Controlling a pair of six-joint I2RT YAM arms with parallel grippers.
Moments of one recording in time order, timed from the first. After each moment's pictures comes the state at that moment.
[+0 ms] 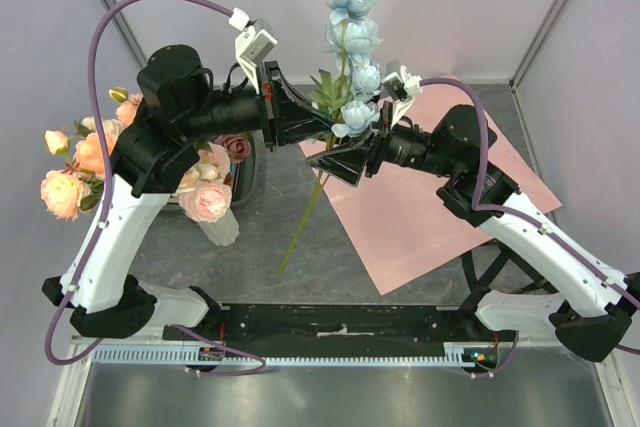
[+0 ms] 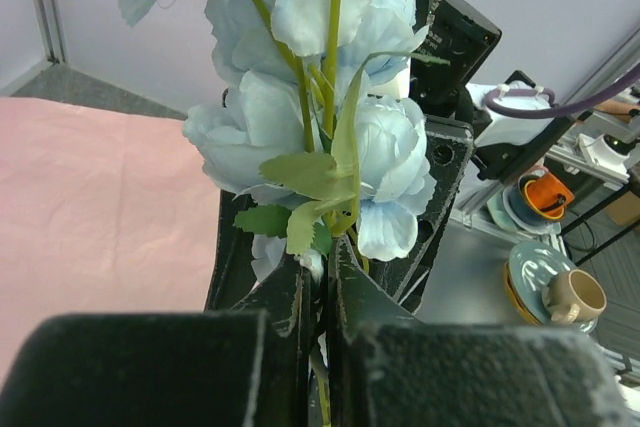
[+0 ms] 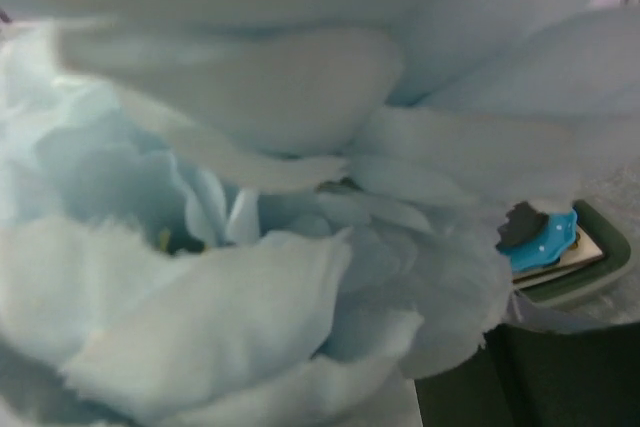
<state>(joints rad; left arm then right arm) -0.66 1.33 1.95 -0.60 0.71 -0.32 0.78 1.18 1.35 0.09 -0.56 0.45</state>
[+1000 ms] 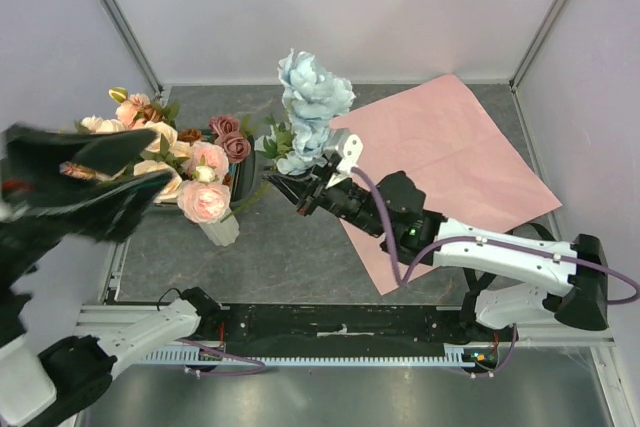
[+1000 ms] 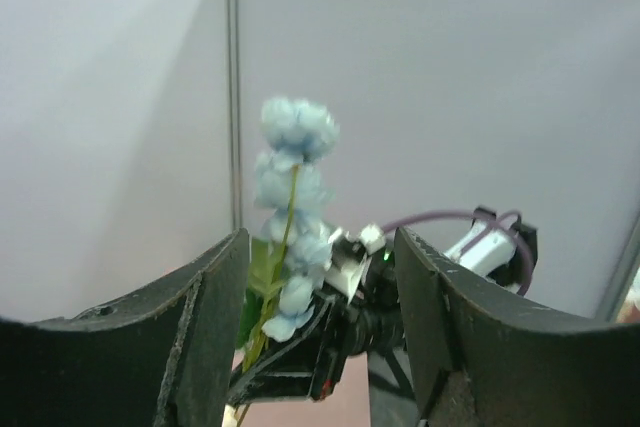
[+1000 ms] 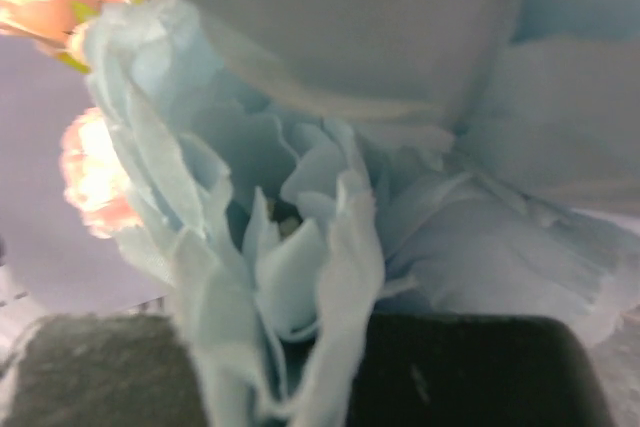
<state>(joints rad) -0.66 0.92 1.99 -0.66 0.35 -0.25 1.19 1.27 1.12 0.50 0.02 0.12</state>
